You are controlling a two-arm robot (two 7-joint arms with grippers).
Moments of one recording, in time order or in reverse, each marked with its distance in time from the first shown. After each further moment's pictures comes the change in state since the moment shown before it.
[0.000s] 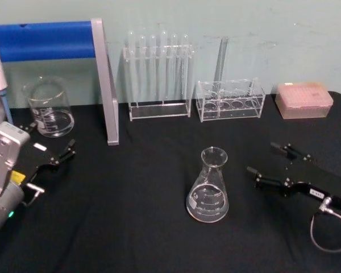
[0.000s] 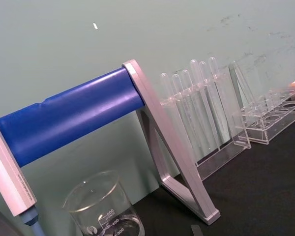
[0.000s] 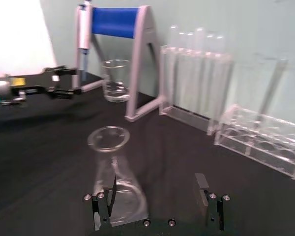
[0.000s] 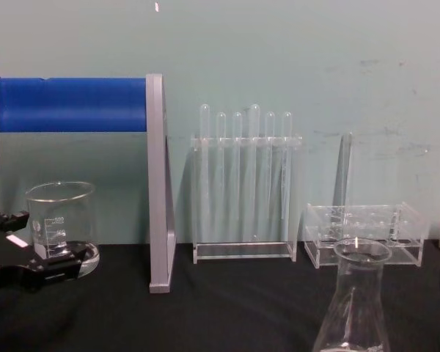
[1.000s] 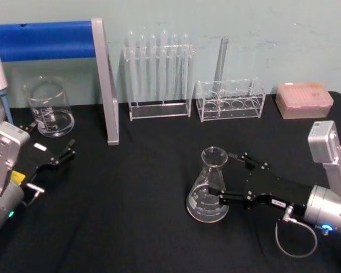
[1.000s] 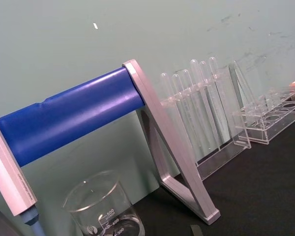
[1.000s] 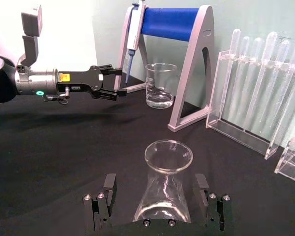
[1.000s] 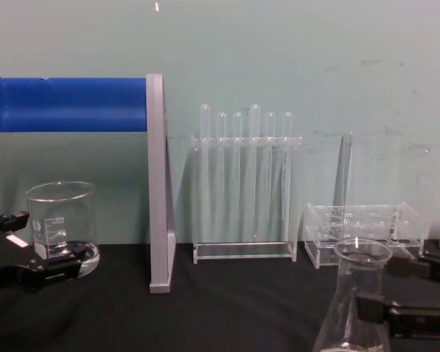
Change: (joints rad) left arm 0.000 0.000 0.000 0.000 0.000 0.000 0.000; right arm 0.124 -0.091 -0.141 0.093 -0.086 -0.066 0.110
